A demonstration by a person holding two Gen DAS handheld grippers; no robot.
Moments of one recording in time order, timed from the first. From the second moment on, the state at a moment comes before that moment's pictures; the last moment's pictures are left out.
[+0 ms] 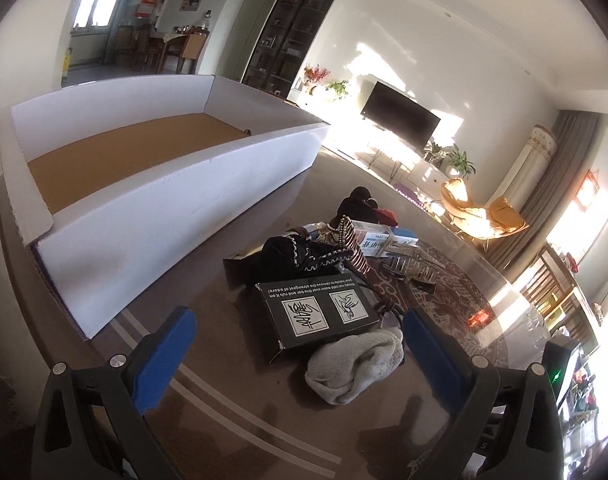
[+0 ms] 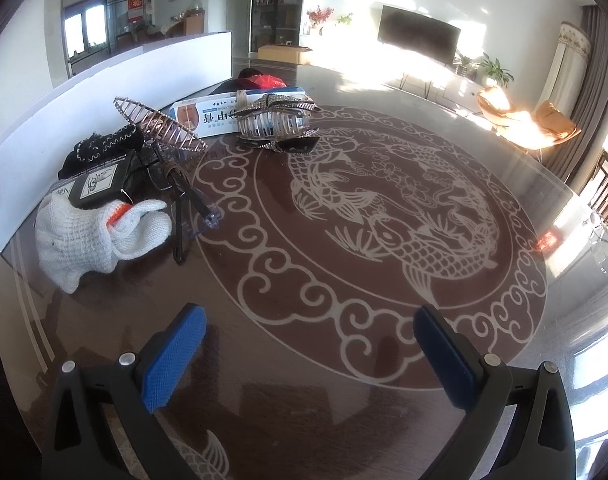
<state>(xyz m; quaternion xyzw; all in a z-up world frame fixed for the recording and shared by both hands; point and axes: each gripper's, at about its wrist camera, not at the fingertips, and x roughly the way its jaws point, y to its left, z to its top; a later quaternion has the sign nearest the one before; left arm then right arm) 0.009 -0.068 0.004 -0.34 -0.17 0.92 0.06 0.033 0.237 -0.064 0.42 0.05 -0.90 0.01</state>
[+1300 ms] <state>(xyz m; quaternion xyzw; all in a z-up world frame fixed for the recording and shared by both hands) -0.001 -0.055 -0.015 -0.48 -0.01 0.87 0.09 0.028 0.210 -0.061 0.42 -0.01 -0.89 0.14</state>
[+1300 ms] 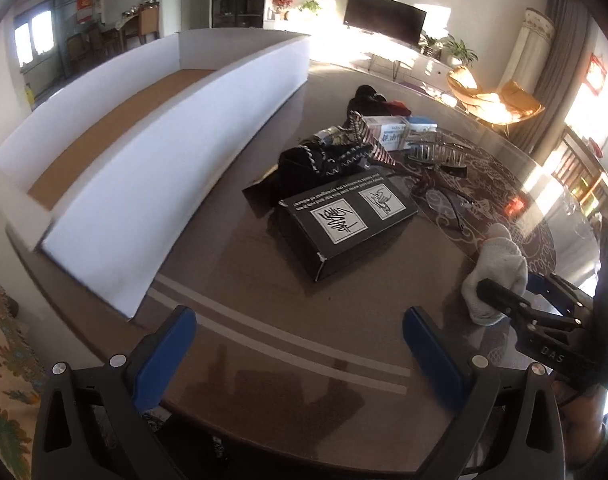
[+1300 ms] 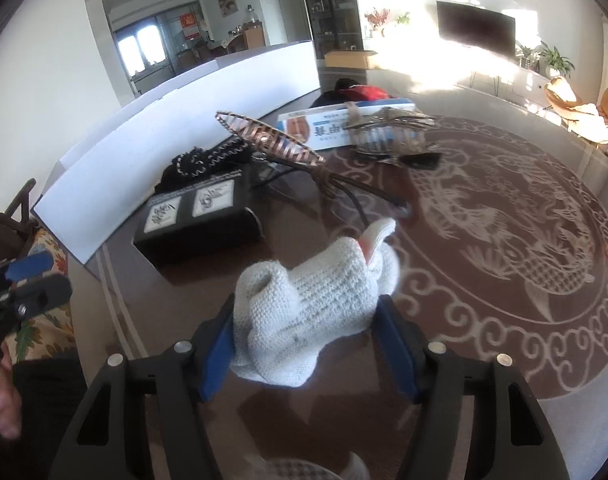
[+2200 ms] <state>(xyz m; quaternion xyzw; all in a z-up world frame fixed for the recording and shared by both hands) -0.061 0.043 -0.055 -0.49 0.10 0.85 0.17 0.071 0.306 -0.063 0.43 -0.04 -0.90 0.09</state>
